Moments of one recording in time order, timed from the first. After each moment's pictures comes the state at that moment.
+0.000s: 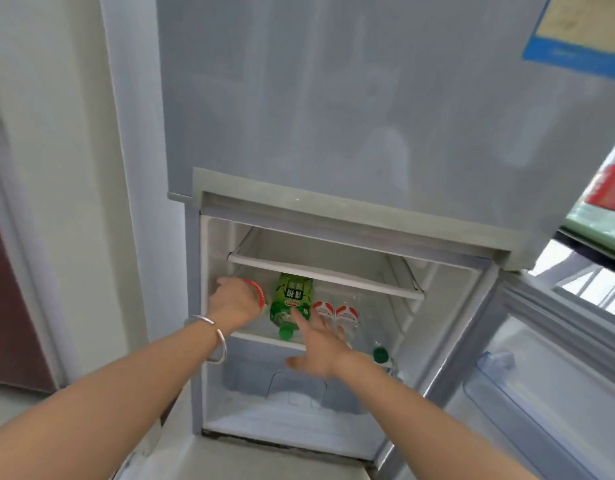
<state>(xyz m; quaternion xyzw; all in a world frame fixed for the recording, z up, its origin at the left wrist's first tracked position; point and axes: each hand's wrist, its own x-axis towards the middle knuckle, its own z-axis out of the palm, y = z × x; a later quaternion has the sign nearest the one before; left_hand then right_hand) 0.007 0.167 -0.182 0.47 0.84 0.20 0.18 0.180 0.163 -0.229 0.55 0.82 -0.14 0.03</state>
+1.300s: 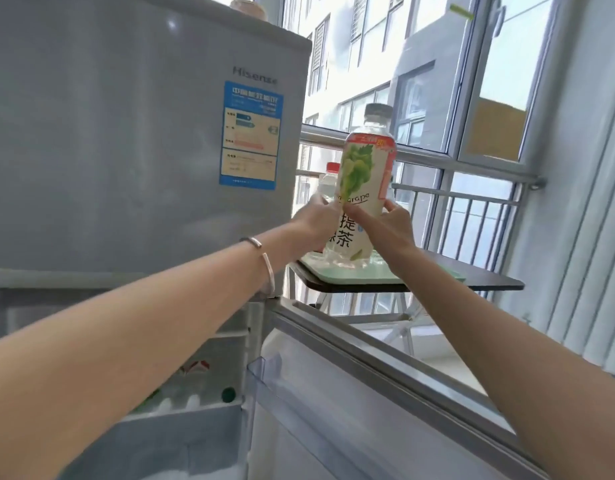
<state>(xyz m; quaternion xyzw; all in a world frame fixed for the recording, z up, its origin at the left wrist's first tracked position) 0.350 0.019 0.116 0.76 0.40 0.41 0.32 0.485 -0.006 0.099 0.55 0.54 -0.11 -0.63</state>
